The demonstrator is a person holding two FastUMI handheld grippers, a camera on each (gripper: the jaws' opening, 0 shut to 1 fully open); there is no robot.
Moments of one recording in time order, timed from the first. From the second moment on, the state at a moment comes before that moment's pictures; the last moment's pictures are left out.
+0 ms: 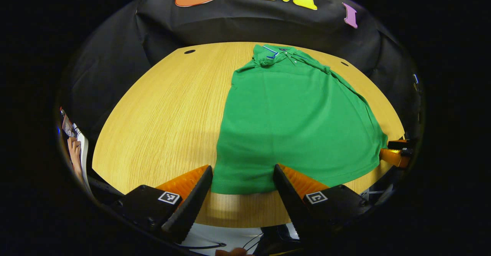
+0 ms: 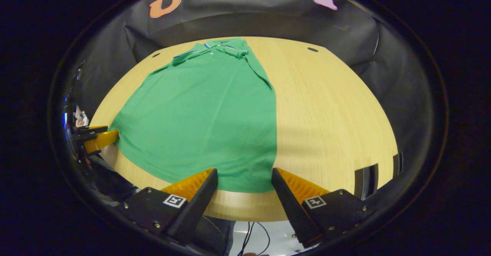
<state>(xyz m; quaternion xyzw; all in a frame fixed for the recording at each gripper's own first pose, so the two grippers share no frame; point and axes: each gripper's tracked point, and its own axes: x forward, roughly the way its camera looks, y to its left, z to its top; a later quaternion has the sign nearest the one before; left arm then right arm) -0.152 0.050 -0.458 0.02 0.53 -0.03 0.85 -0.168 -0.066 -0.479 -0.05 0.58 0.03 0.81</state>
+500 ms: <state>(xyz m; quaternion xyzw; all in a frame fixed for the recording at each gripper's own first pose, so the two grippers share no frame) -0.143 0.036 -0.458 -0.01 0.53 -0.03 0.85 -0.157 -0.041 -0.479 -0.02 0.57 0.03 0.82</state>
